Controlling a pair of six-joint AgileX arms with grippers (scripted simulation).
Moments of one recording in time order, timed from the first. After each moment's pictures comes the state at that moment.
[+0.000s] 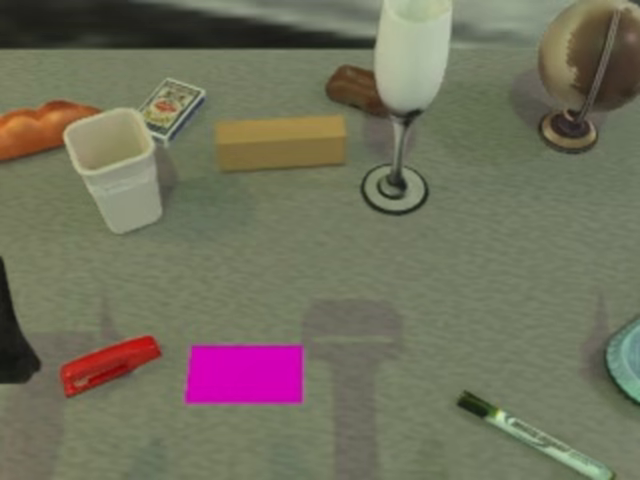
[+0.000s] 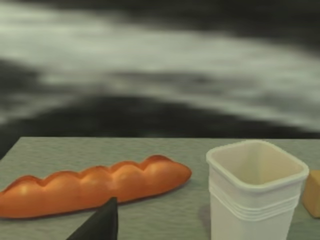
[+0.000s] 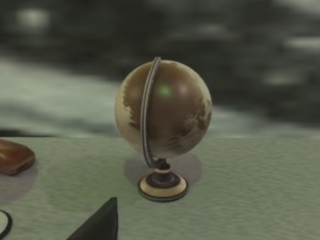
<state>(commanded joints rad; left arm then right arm) 0.00 0.00 0.00 0.00 0.00 0.00 0.00 0.00 0.00 0.00 0.00 0.00</state>
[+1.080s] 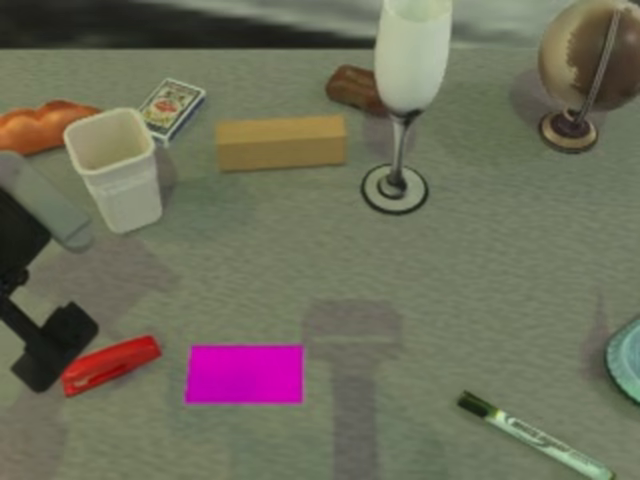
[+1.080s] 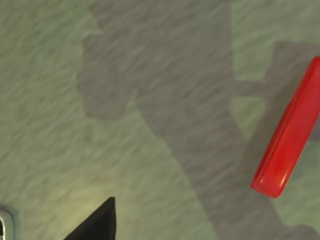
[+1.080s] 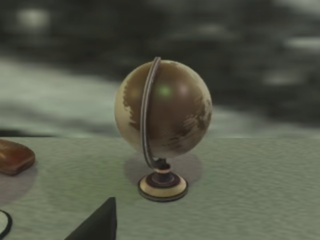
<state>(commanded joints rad) -0.16 1.14 0.77 -0.73 0.00 0.59 0.00 0.00 0.00 0.00 0.00 0.00</state>
